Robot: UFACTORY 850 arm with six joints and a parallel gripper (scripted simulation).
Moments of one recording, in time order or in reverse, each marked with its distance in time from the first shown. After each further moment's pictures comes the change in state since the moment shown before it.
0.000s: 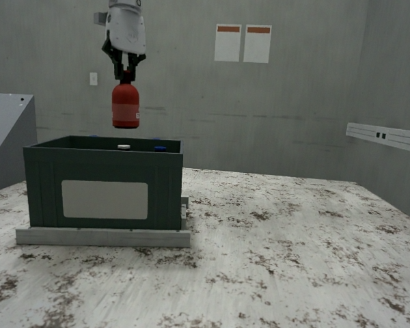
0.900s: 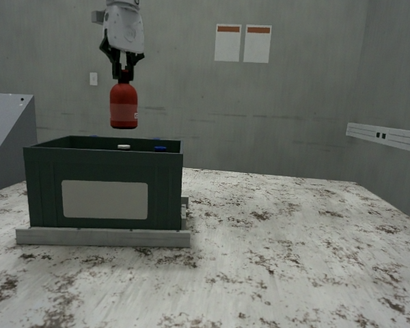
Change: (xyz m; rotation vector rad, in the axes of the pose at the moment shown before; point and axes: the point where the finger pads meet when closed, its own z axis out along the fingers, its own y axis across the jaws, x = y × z) arm -0.006 -0.010 0.000 0.000 0.000 0.000
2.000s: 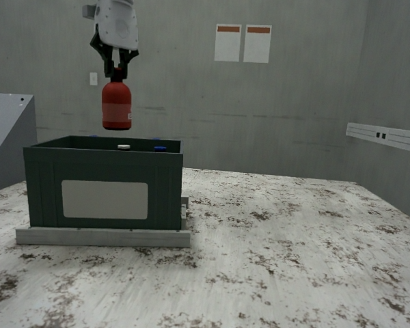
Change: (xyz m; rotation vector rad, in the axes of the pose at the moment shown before) arm -0.021 -0.035 0.000 0.000 0.000 0.000
